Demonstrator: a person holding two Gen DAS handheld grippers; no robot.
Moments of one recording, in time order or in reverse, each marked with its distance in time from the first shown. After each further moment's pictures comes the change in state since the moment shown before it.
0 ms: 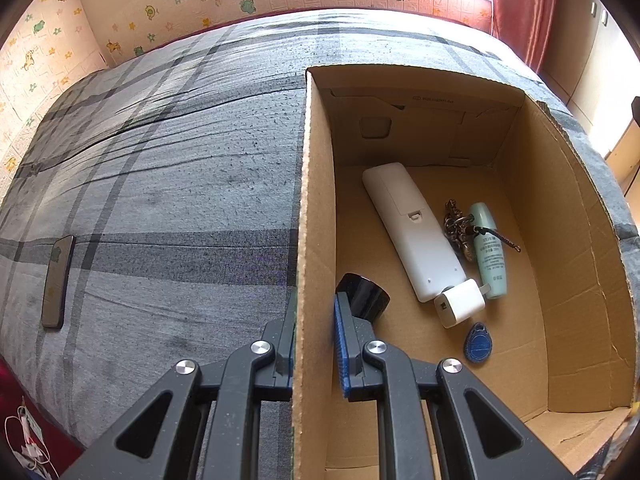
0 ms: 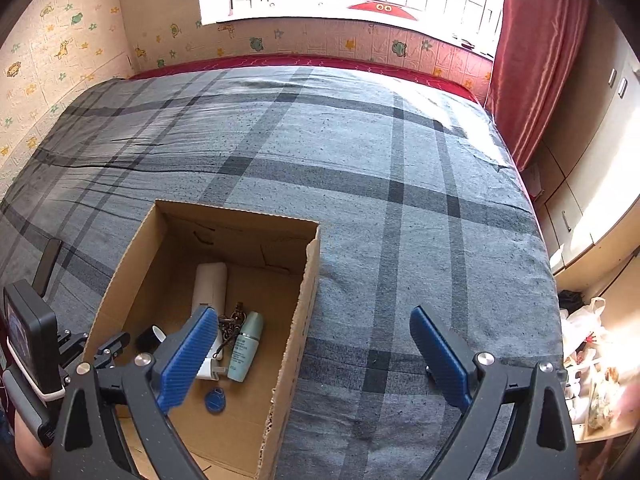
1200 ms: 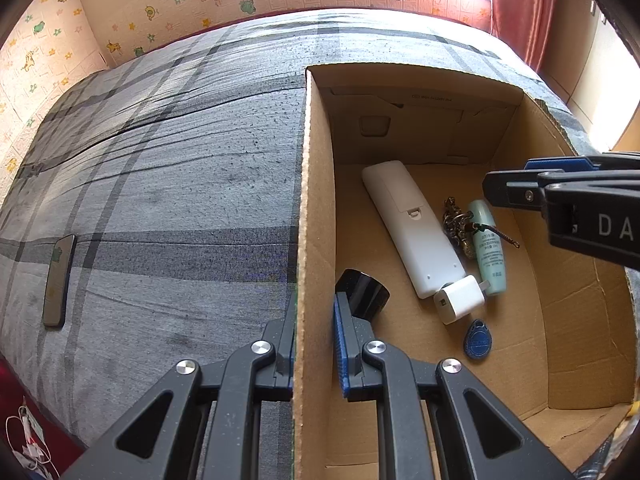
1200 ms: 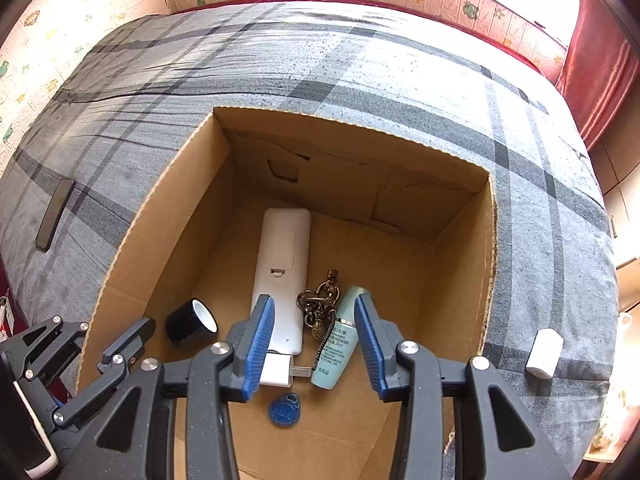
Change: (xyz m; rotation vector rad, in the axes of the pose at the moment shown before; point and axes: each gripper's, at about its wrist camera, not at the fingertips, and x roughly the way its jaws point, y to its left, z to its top) left arm -0.001 -0.003 -0.002 0.009 0.001 0.006; right arm 0.081 0.094 -0.020 -0.132 0.162 0.099
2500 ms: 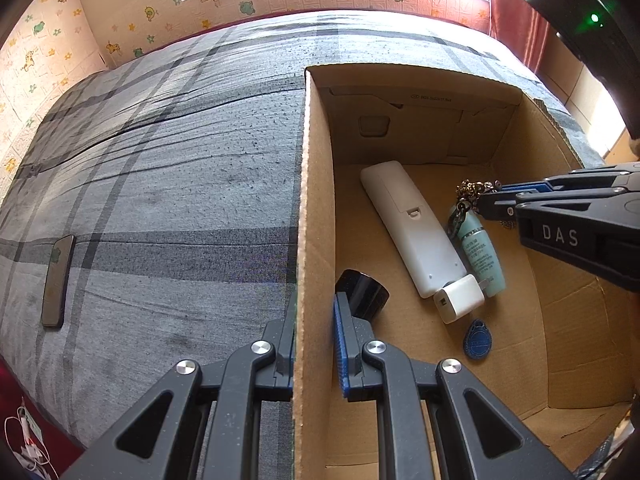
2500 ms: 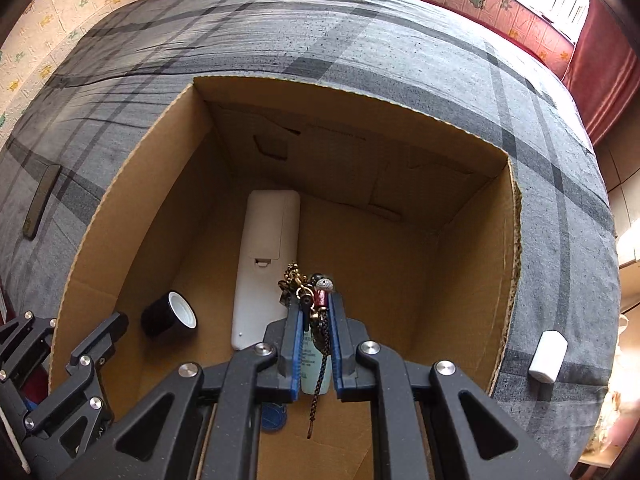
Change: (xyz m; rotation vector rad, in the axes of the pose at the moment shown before) left arm -0.001 0.001 -0.002 -0.002 -0.008 -0.005; right arm 0.043 0.006 0.007 -0.024 0.092 -0.019
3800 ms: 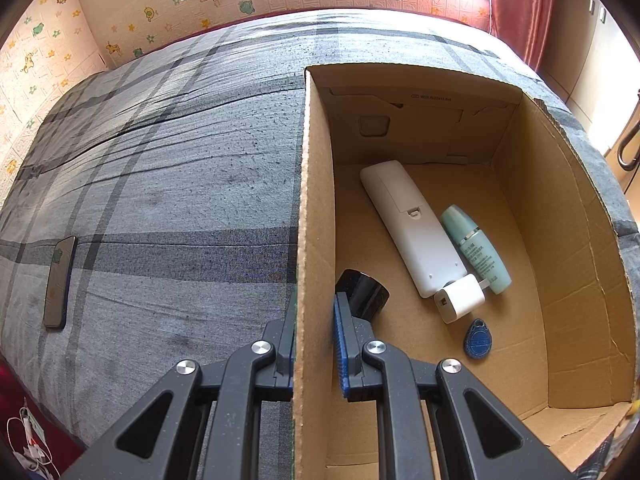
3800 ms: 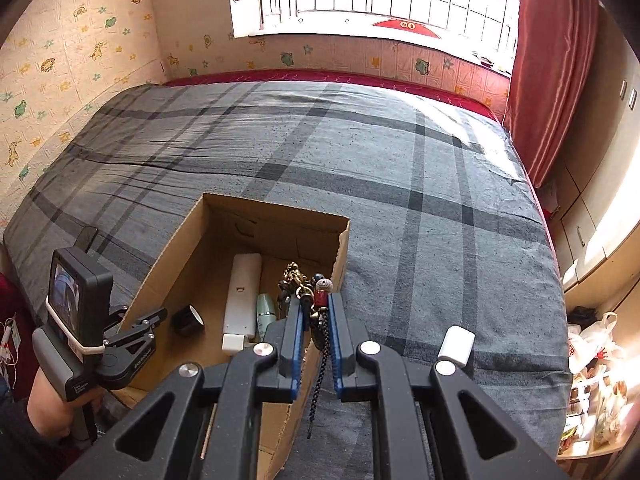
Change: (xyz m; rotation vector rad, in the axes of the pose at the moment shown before) left arm 0.000 -0.002 0.002 0.001 0.005 0.005; right arm -0.166 -0.061 -0.053 0.061 -0.319 0.005
